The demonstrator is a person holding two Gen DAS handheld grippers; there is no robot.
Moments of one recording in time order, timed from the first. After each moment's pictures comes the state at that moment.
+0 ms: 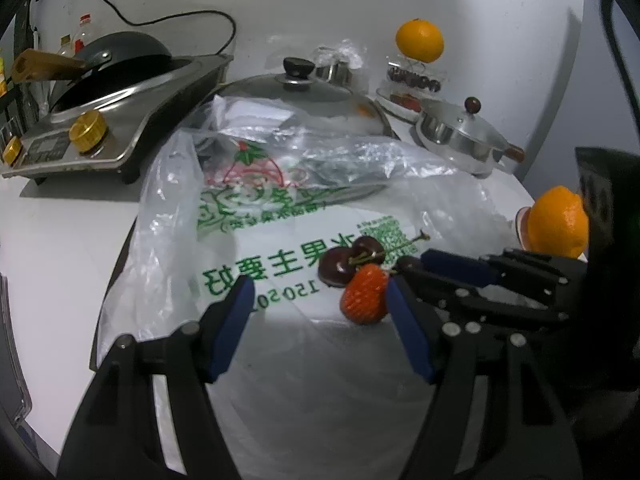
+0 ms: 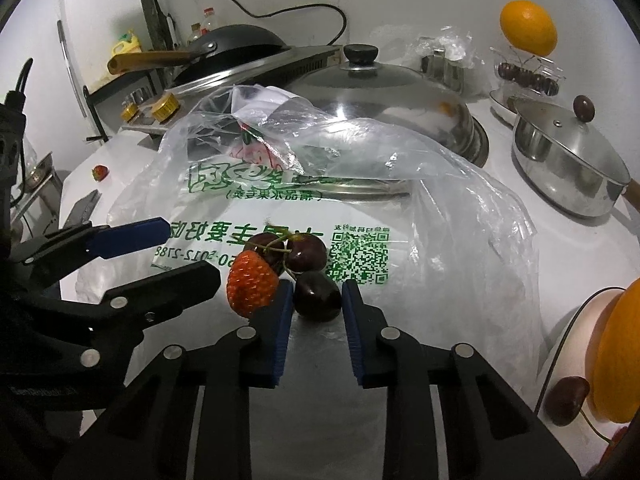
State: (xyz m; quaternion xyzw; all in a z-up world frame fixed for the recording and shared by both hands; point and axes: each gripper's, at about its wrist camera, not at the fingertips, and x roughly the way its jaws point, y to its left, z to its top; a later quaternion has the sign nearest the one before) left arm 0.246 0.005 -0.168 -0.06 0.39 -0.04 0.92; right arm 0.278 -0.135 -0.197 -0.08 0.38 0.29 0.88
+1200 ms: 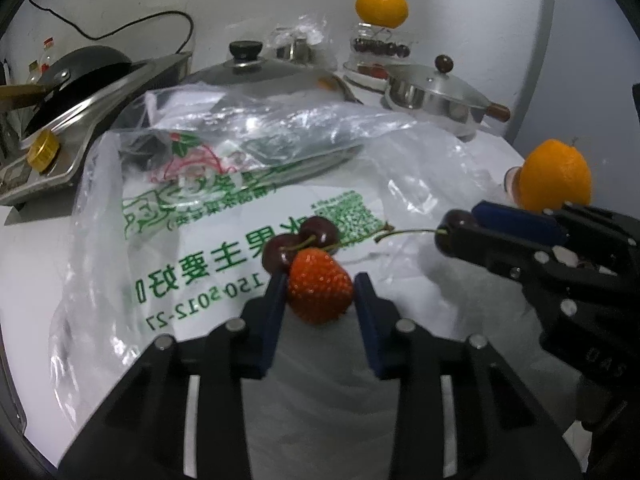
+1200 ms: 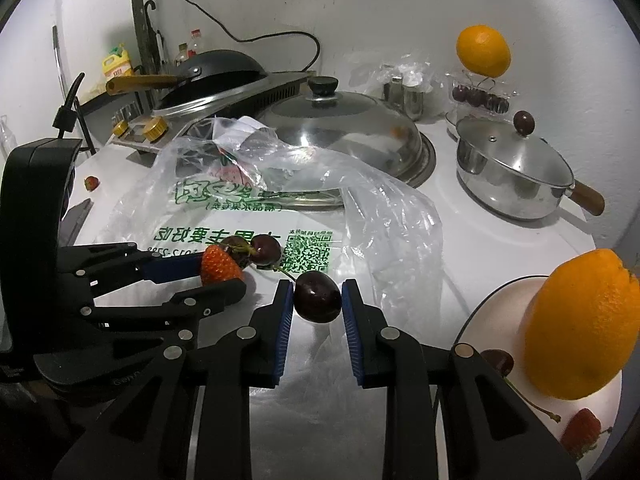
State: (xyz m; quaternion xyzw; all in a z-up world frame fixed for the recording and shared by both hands) left arm 0.256 -0.036 -0.181 -0.01 0.40 -0.07 0.91; right arm 0.251 -0.174 -0.170 -0.09 0.35 0.25 0.90
